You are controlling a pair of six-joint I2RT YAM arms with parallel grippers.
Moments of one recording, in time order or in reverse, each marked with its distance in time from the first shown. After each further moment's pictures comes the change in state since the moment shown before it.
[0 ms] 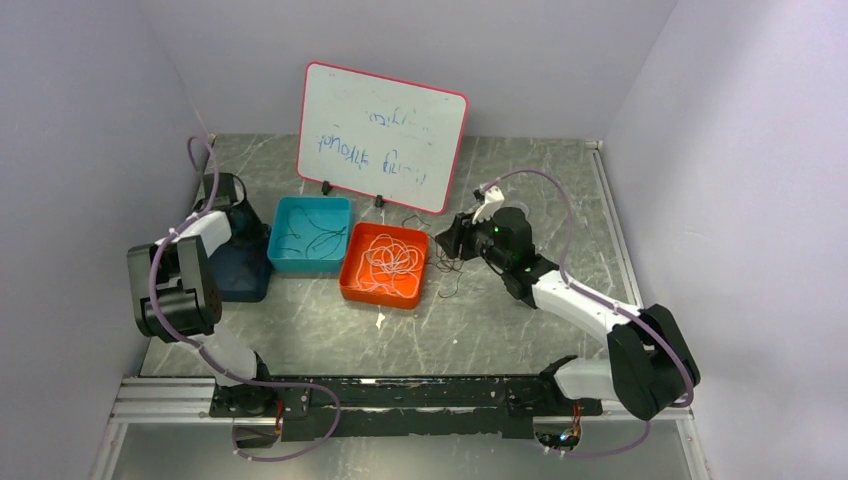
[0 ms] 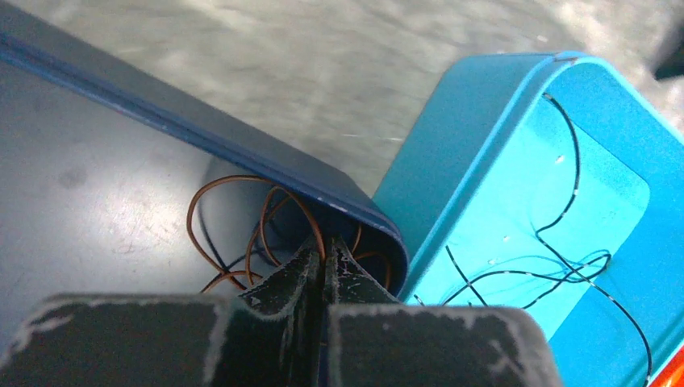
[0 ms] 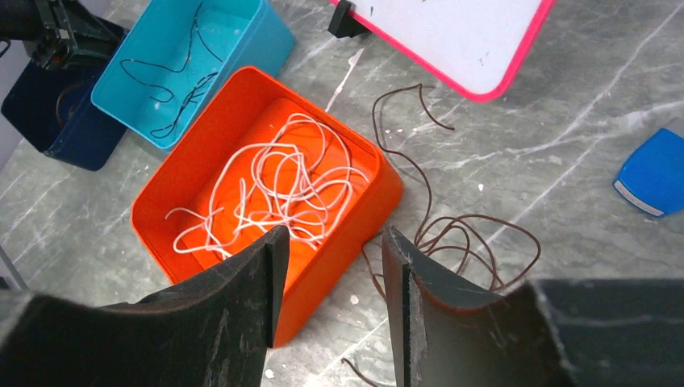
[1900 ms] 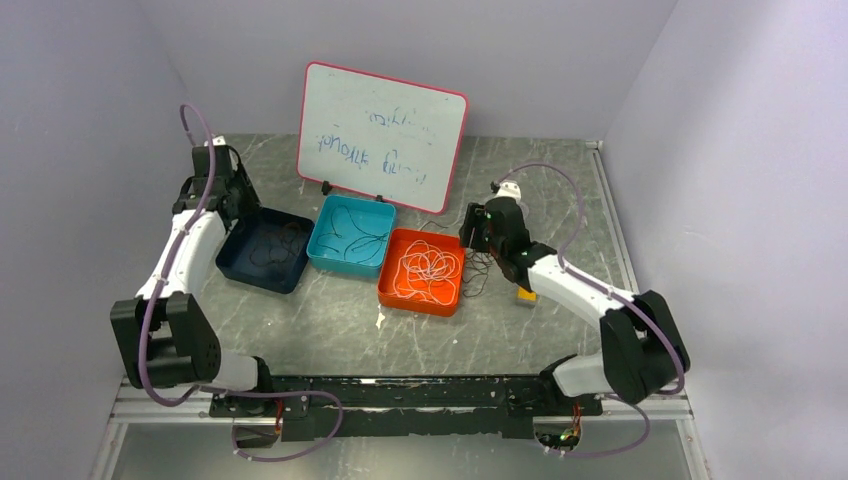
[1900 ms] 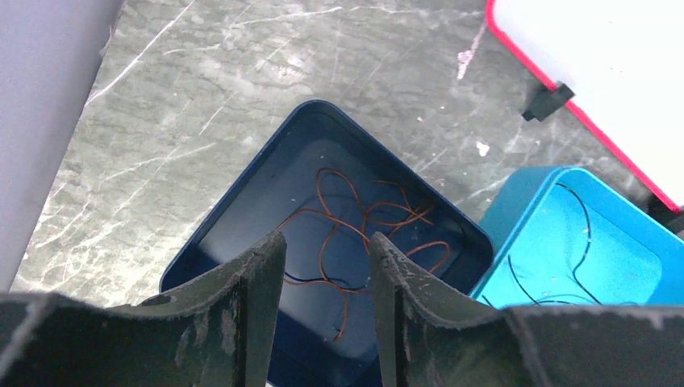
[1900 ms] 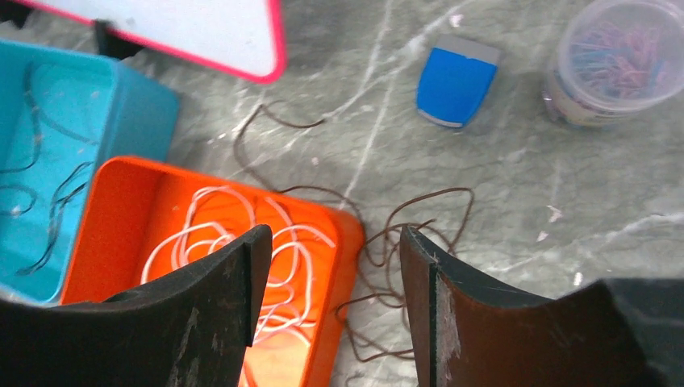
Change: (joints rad) left arm -0.126 -0.253 0.154 -0.174 -0.225 0.138; right arm -0.019 0.042 0.087 -0.257 0.390 0.092
